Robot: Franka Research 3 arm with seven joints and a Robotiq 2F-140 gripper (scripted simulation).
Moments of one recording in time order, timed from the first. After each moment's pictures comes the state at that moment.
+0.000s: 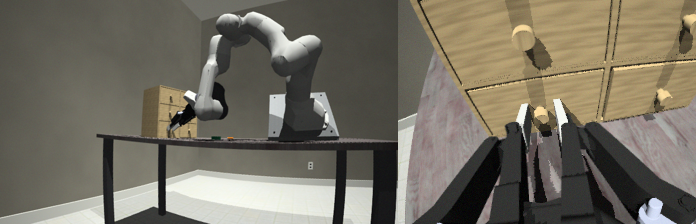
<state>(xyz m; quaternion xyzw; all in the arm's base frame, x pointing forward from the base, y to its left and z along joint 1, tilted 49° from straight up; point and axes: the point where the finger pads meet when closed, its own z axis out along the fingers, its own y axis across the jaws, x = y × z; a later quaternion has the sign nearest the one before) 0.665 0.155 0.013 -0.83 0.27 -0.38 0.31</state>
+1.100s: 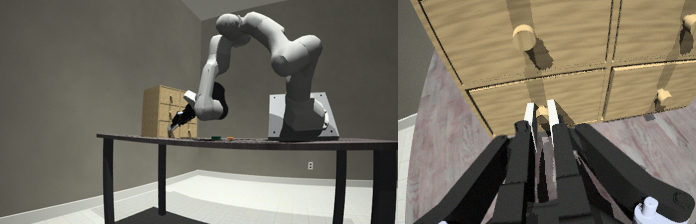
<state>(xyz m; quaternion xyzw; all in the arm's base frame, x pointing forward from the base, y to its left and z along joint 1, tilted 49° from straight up) 0.665 0.156 0.013 -0.83 0.27 -0.38 0.31</state>
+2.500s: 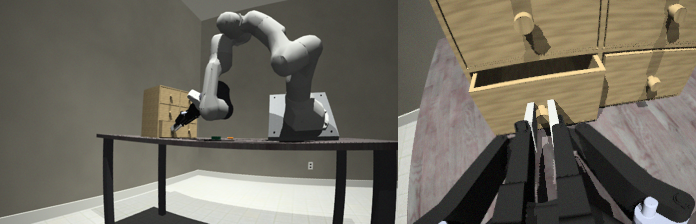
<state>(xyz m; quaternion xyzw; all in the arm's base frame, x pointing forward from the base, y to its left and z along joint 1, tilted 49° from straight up) 0.638 0.158 0.019 -0.83 0.27 -0.38 0.31</state>
